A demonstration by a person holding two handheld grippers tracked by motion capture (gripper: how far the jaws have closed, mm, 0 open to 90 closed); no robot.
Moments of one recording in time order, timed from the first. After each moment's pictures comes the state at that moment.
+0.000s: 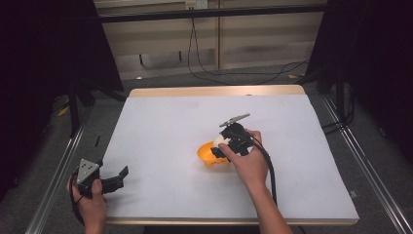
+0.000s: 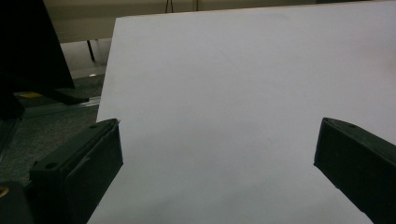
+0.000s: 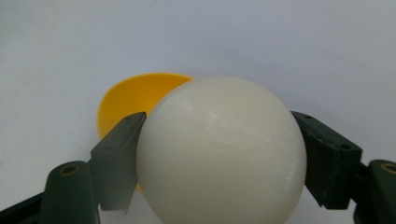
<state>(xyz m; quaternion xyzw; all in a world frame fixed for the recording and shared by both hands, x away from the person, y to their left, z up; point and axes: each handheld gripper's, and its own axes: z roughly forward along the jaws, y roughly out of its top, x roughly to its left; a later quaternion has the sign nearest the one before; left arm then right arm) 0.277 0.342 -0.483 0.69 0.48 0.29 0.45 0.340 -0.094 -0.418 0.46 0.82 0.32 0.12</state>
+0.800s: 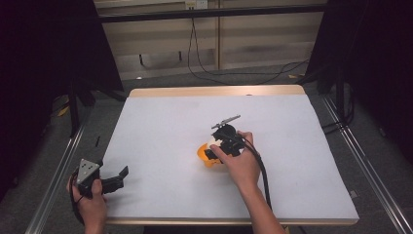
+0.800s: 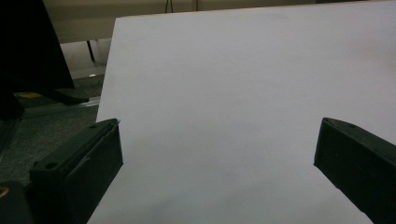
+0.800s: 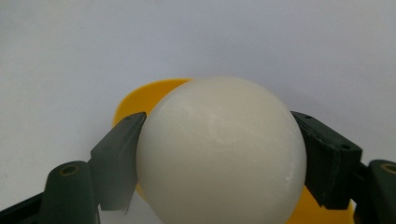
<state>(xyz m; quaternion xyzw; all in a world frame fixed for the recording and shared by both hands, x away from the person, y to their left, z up) 0.276 0.342 -0.483 0.69 0.48 0.30 0.45 0.343 -0.073 -0.425 0.47 0.82 0.31 0.11</state>
